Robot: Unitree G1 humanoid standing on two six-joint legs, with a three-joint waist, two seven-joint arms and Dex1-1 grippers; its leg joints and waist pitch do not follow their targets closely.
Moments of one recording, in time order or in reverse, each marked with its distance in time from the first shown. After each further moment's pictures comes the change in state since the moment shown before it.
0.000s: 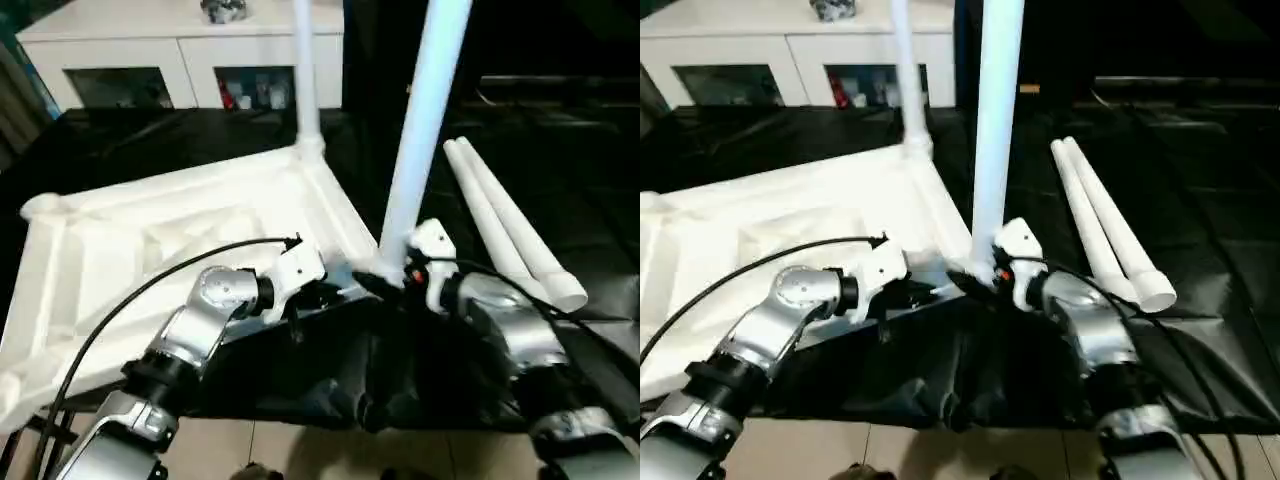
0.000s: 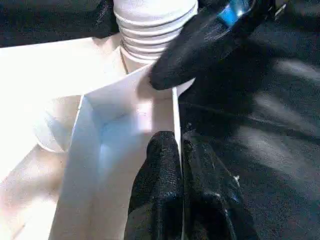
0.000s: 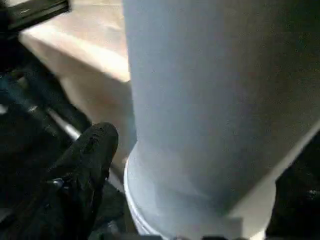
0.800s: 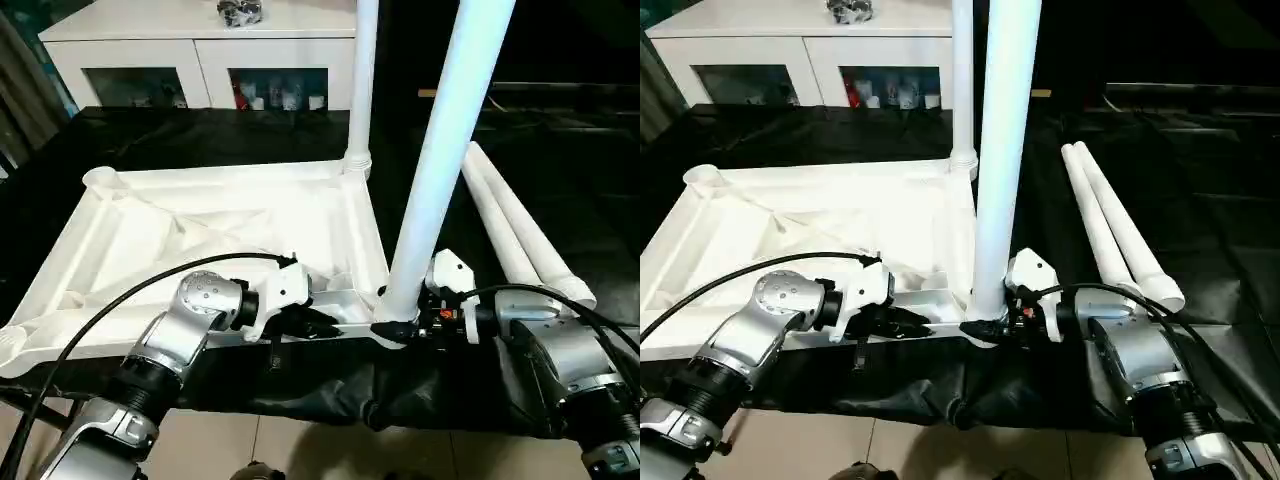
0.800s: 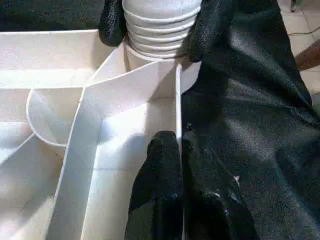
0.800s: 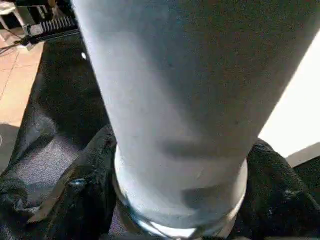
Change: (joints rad) left arm 0.027 0.053 -0.014 -0.001 -0.044 -0.062 -0.186; right arm 0.088 -0.119 0.045 -0.171 0.047 0.080 0.240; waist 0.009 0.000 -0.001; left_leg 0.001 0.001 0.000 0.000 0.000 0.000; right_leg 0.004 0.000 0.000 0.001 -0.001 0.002
